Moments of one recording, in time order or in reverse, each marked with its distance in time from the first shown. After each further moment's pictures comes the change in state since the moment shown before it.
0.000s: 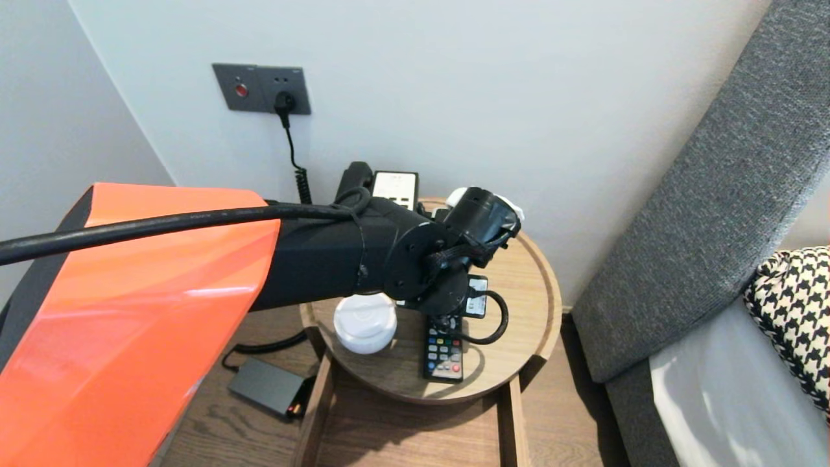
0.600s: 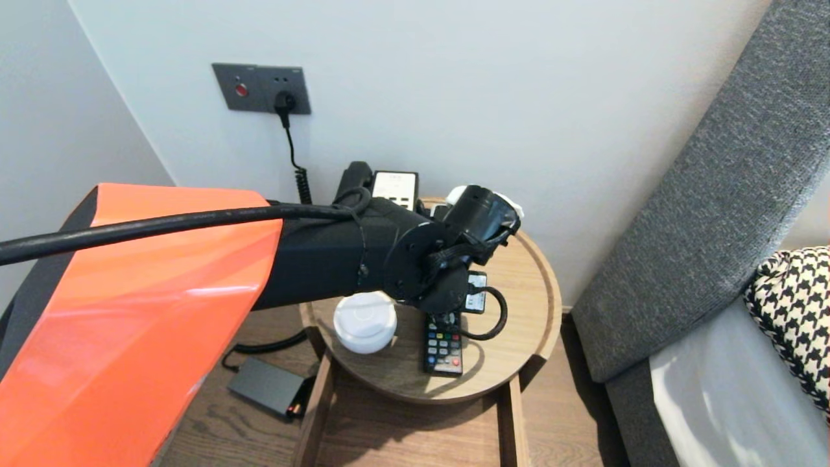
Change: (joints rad) left arm 0.001 0.001 -0.001 -0.024 0.032 0.003; right arm 0.000 0.000 0.000 0.000 0.000 0.000
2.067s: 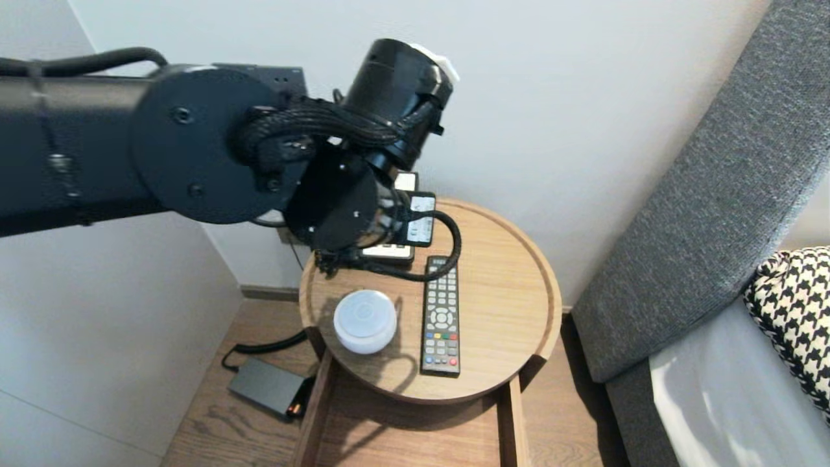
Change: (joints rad) left arm 0.028 -0.348 0.124 0.027 0.127 0.115; right arm 0.000 0.000 0.000 0.000 0.000 0.000
